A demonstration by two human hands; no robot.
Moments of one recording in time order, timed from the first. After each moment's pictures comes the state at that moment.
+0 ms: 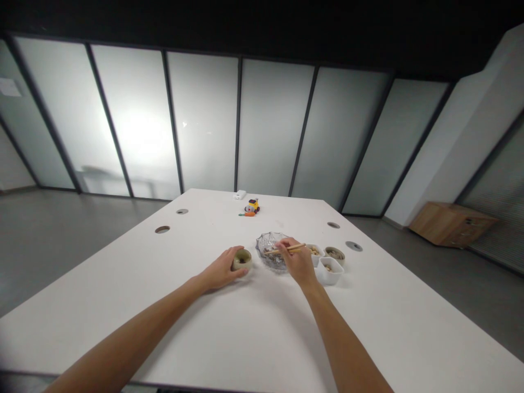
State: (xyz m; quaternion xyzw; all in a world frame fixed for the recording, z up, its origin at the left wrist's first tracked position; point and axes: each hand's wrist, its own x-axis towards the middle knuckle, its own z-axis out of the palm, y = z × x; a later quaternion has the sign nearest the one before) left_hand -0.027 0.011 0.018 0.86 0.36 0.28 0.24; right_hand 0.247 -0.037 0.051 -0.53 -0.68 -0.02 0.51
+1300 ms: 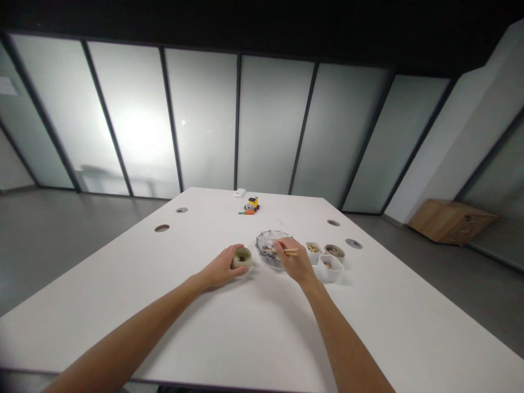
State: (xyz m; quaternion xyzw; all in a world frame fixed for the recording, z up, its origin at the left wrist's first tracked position) left_hand -0.028 0.010 0.016 0.85 0.36 0.29 0.24; right_hand 0.241 -0.039 0.054 -0.52 -0.72 -0.05 0.46
